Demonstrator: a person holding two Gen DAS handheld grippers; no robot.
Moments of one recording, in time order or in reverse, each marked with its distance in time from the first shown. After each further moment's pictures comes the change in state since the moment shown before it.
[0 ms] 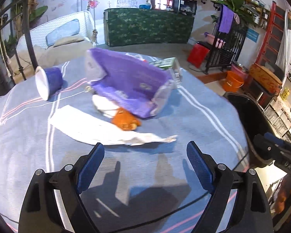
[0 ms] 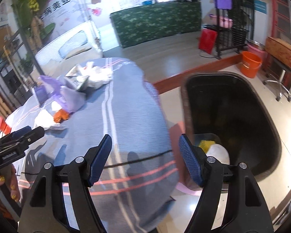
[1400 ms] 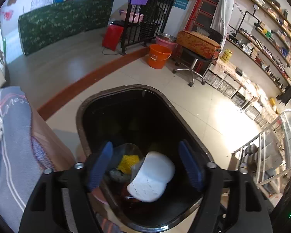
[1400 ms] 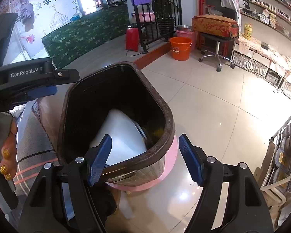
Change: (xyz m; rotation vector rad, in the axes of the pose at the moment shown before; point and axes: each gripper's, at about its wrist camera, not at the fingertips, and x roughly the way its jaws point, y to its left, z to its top) left arm 0.083 -0.252 0.051 0.315 0.125 -0.464; right arm -0.042 -0.165 -0.048 0.328 -0.063 -0.388
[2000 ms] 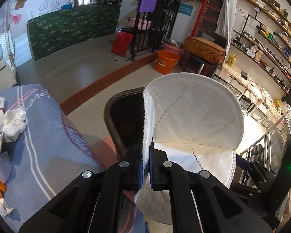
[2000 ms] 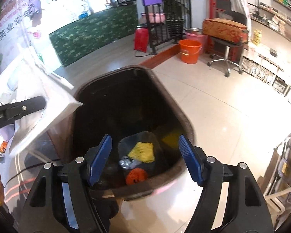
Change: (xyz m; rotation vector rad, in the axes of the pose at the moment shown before) left arm -0.023 0.020 -0.019 -0.003 -0.041 0.039; right arm 0.012 0.015 0.015 -0.036 -0.005 0.021
